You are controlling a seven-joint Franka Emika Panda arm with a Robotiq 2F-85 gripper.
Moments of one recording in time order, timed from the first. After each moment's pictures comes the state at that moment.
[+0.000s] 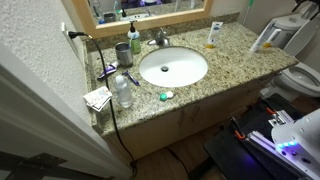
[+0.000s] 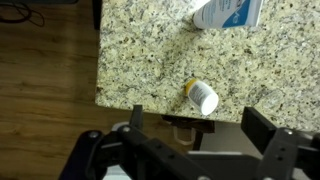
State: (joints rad) arm -0.43 0.12 -0.48 -1.89 0.16 1.99 0.57
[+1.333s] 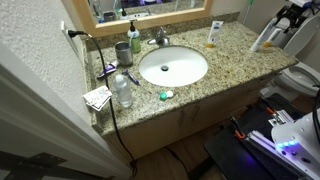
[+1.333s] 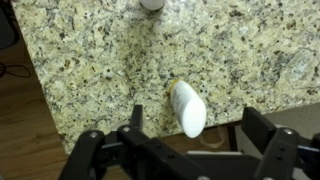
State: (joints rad) arm -0.44 0.42 -0.47 -1.79 0.35 2.12 0.84
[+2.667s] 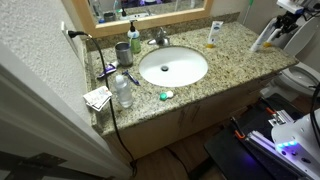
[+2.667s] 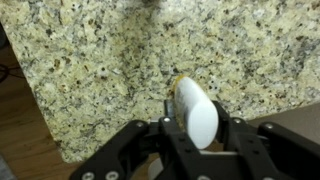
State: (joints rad) arm -0.45 0.49 -0.46 -1.78 0.35 2.16 0.90
